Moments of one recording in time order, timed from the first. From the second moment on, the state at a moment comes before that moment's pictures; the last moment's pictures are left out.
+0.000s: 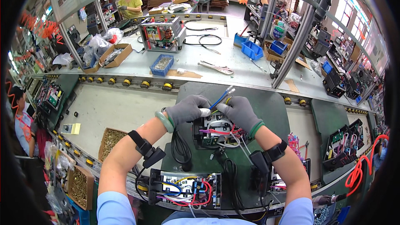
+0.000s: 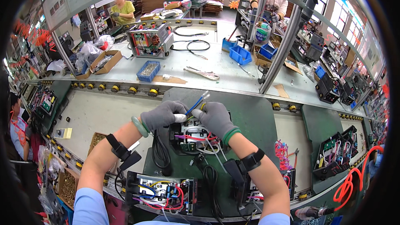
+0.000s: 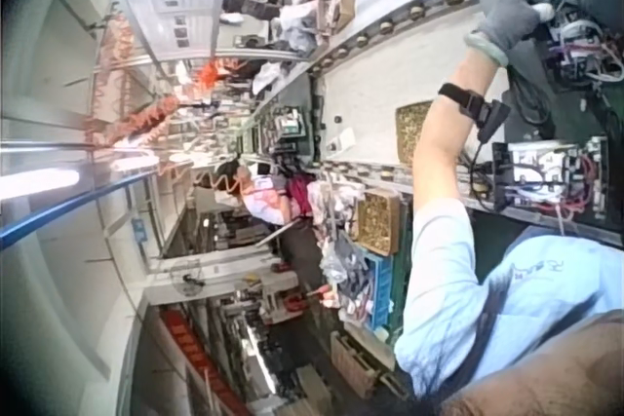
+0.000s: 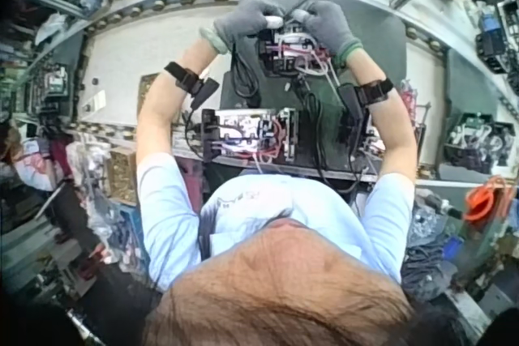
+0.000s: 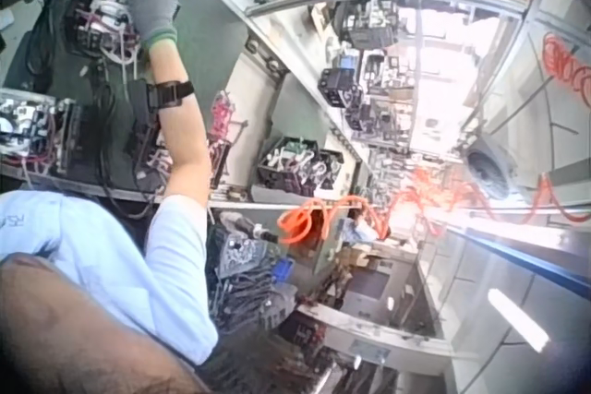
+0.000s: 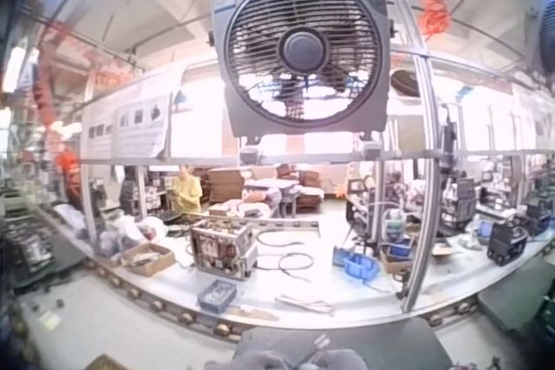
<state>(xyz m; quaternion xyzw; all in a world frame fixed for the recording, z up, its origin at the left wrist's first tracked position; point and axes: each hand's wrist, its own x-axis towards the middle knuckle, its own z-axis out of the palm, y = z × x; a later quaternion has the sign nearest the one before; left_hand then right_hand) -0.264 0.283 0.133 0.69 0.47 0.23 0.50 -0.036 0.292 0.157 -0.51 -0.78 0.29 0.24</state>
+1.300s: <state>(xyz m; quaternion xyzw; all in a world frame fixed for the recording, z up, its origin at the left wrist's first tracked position) -0.254 0.176 0.206 0.71 0.53 0.35 0.31 -0.044 0.246 0.165 -0.26 -0.81 0.44 0.30</state>
